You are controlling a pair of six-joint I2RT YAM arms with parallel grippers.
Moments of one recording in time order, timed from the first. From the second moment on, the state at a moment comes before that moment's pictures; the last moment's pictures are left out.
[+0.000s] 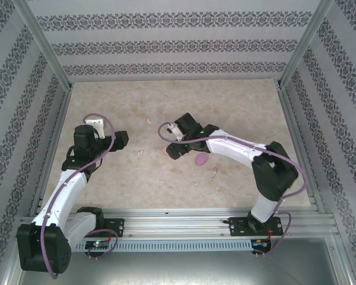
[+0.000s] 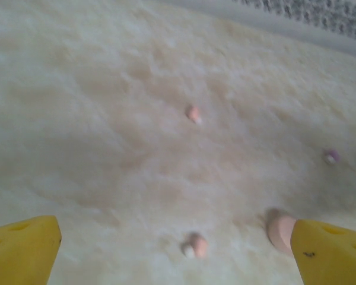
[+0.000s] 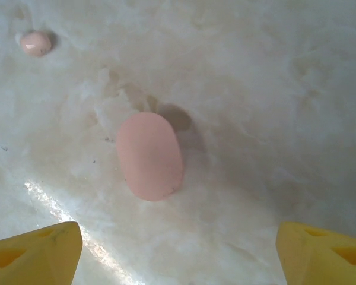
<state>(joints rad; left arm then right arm) 0.00 0.96 0.60 -0.21 0.27 -0.27 0.72 1.77 1.25 -0.53 -0.06 0.02</state>
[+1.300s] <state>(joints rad) -0.01 1.07 0.69 -0.34 0.53 -0.38 0.74 2.02 1.47 -0.70 -0.10 -0.16</state>
